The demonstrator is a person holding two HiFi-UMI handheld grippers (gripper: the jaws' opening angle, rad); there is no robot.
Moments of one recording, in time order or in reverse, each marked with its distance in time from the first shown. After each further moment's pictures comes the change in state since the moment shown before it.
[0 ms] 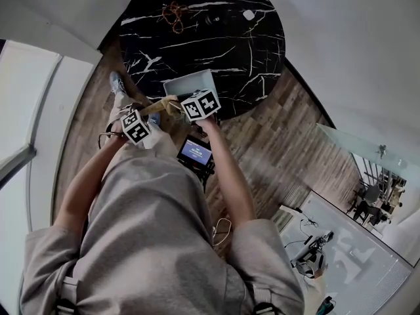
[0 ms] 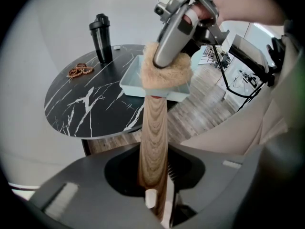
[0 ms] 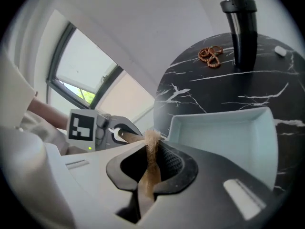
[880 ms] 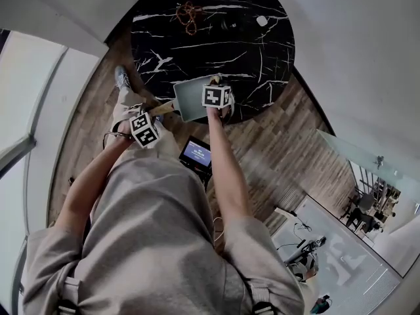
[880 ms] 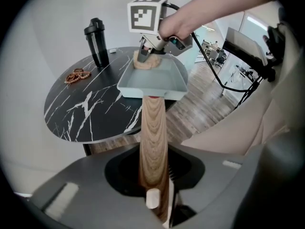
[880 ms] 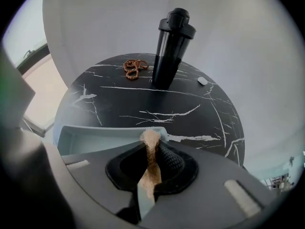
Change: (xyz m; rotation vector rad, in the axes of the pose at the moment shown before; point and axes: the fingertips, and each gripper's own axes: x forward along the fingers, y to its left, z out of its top) left arm 0.001 0.000 0.001 0.062 -0.016 0.008; right arm -0.062 -0.165 0.018 0.117 -0.067 -0.888
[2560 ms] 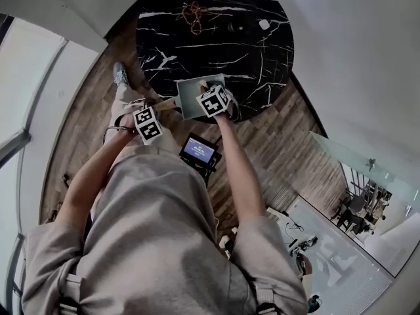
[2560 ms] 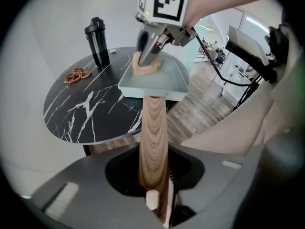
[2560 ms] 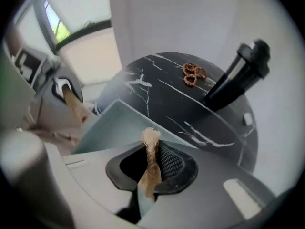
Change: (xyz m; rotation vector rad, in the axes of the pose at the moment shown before) left arm 0.001 0.007 0.002 0.008 -0.001 -0.010; right arm -0.026 0.070 -0.006 -0.556 0.034 0.303
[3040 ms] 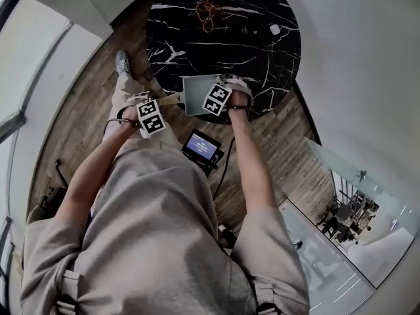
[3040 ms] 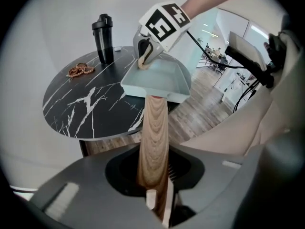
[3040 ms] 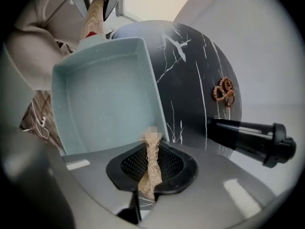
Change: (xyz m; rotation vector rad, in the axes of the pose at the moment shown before) left arm -0.002 0.001 0.001 -0.069 -0.022 -0.025; right arm 0.021 -0.047 -0.028 -0.834 0.351 -0.211
